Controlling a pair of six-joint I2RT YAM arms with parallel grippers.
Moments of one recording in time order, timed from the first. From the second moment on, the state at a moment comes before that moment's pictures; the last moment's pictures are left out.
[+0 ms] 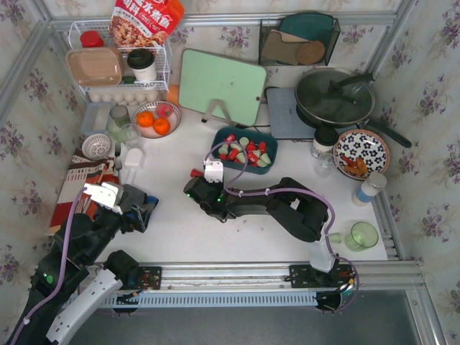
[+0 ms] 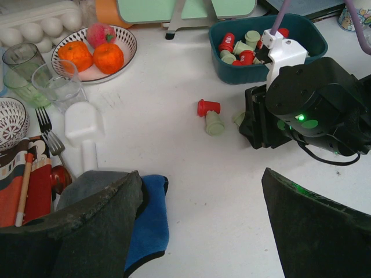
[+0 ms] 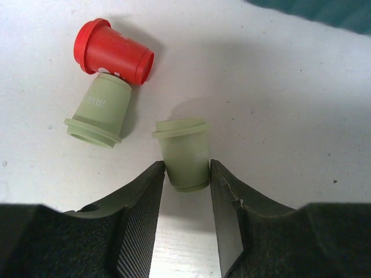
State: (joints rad) left arm -0.63 0.20 0.74 -0.72 -0.16 -0.04; right arm 1.08 2.00 1.17 -0.03 0.70 0.81
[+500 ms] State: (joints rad) left arm -0.63 0.20 0.74 -0.72 -0.16 -0.04; right arm 1.06 1.91 1.16 0.01 0.66 0.66
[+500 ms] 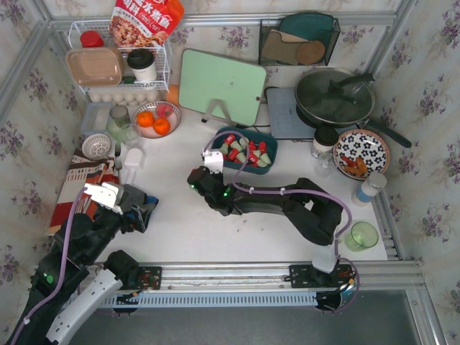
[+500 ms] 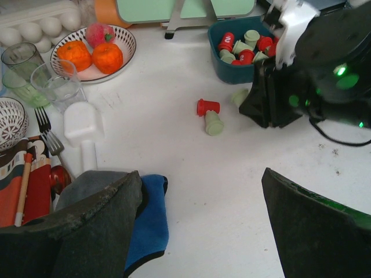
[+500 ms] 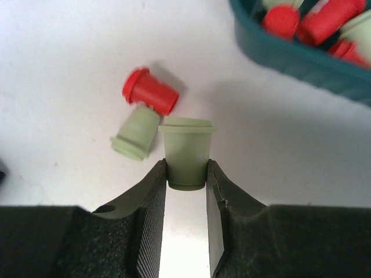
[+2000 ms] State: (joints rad) left arm -0.63 0.21 0.74 -0.72 -0.16 -0.04; right arm 0.74 1.76 1.16 0.12 0.39 0.35
